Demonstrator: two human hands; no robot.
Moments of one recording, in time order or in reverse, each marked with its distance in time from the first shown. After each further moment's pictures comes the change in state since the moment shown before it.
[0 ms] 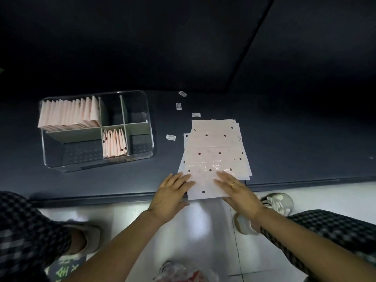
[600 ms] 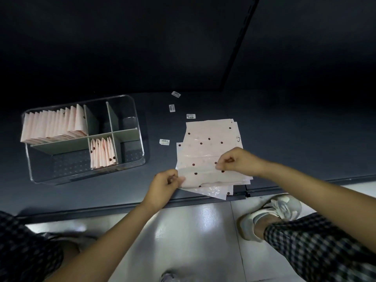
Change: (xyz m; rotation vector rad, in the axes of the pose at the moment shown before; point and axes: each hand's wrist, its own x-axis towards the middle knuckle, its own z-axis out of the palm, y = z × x) left_hand 0.044 0.003 -0.034 -0.855 0.155 -0.491; right_hand 0.086 0.026 -0.093 0.758 -0.307 0.265
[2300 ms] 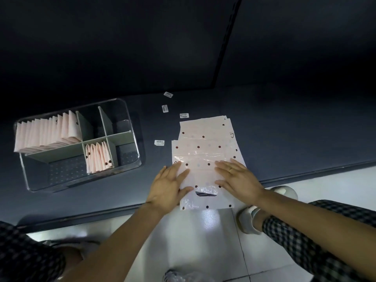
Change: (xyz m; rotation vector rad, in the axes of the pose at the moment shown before) left_hand 0.011 -0.019 0.016 1.081 -0.154 0.314; right_hand -0.027 0.062 0.056 -0.944 0.456 -0.317
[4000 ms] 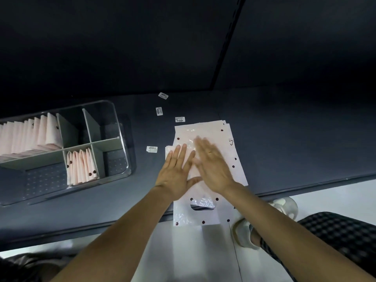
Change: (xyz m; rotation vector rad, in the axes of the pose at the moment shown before) left_hand 0.078 0.008 0.000 0.105 -0.095 0.017; right_hand 0.090 -0.020 0.008 0.330 -0.006 0.275
